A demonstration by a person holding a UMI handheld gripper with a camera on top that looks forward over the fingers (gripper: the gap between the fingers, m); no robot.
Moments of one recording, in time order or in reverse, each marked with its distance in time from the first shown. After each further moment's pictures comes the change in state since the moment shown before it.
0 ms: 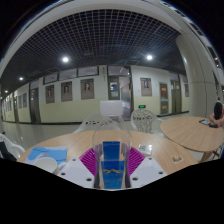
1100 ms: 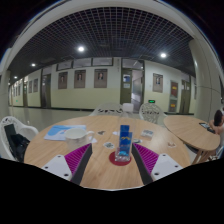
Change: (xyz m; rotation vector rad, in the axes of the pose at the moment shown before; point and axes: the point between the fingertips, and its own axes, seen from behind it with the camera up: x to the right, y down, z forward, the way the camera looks) arm -0.050 0.032 -0.142 -0.109 -0.106 -0.114
